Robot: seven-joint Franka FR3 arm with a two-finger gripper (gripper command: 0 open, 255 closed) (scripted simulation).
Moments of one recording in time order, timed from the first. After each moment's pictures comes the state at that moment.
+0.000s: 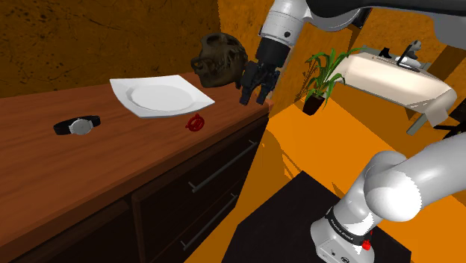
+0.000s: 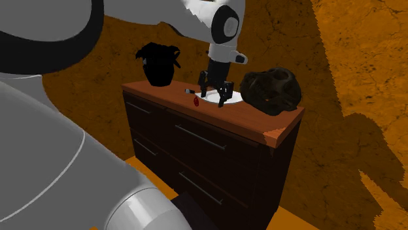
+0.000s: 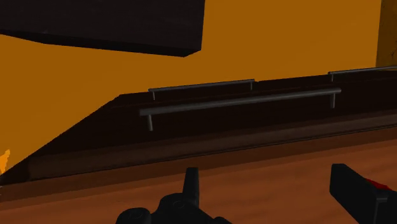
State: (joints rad) arm 0.14 -0.47 0.22 -2.16 0.31 1.73 0.16
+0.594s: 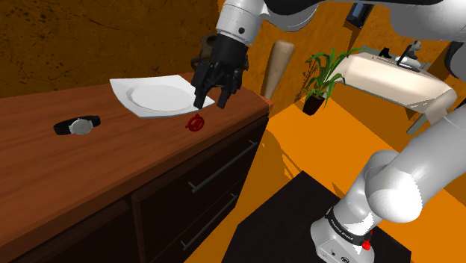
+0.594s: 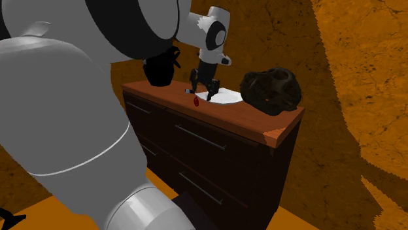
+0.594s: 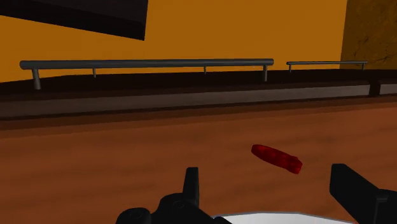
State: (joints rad) arm 0.20 -0.21 0.34 -1.97 0.35 1.85 0.26
